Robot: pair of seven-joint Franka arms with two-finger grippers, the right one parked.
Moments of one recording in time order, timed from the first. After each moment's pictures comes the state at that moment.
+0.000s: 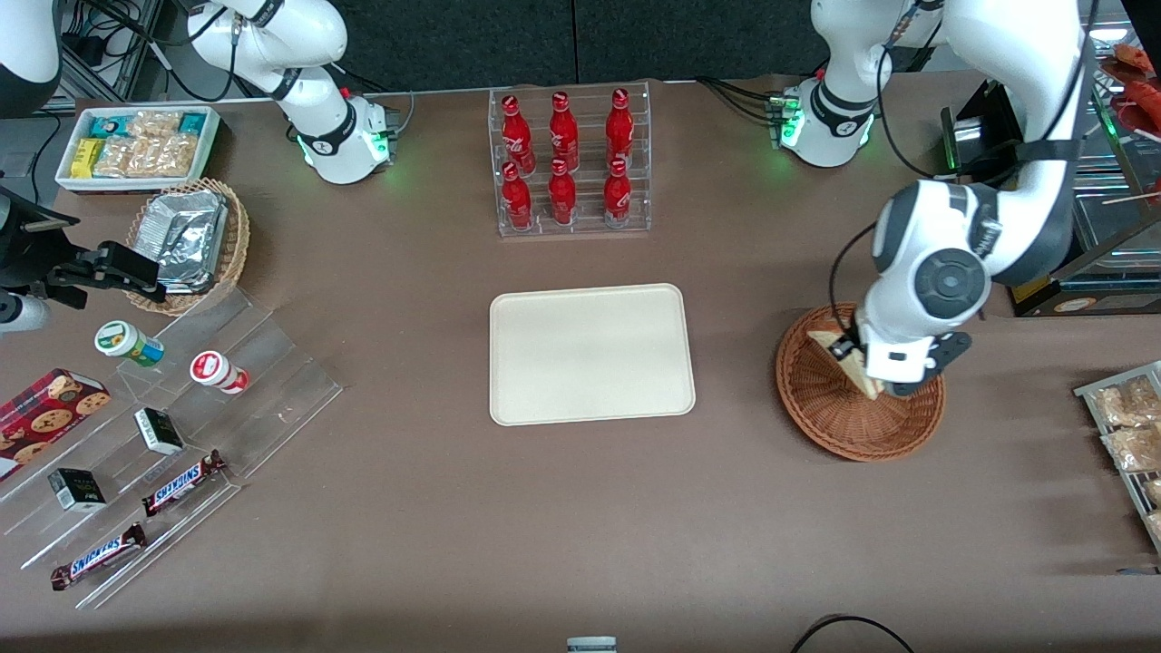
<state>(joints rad) -0.21 0.22 -0.06 -1.96 0.10 1.95 -0.89</state>
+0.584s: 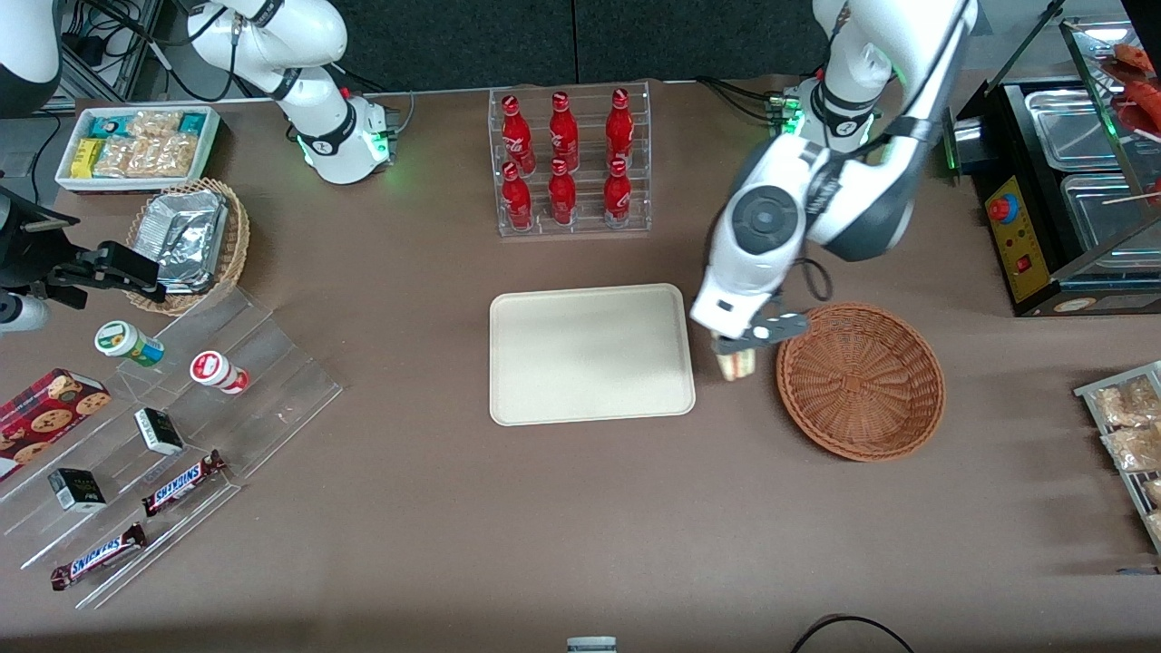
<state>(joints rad) -0.50 0.27 -0.11 -1.85 0.03 1.97 -0.81</state>
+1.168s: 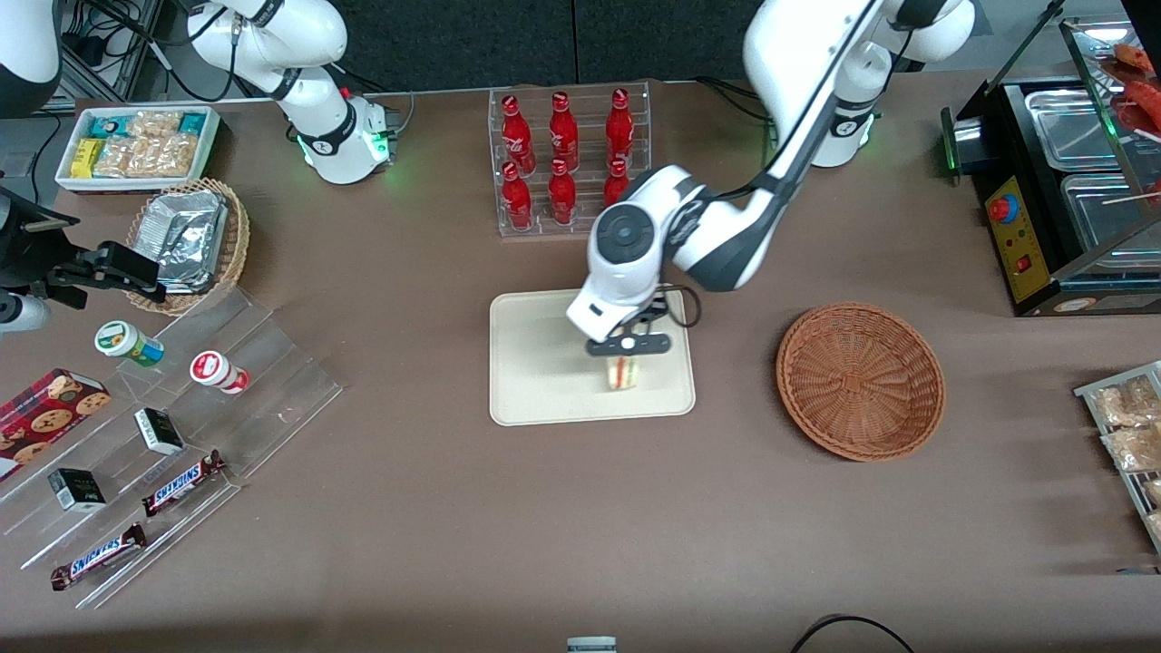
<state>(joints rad) -0.69 0.60 -0.11 -1.57 0.01 2.08 -0.80</state>
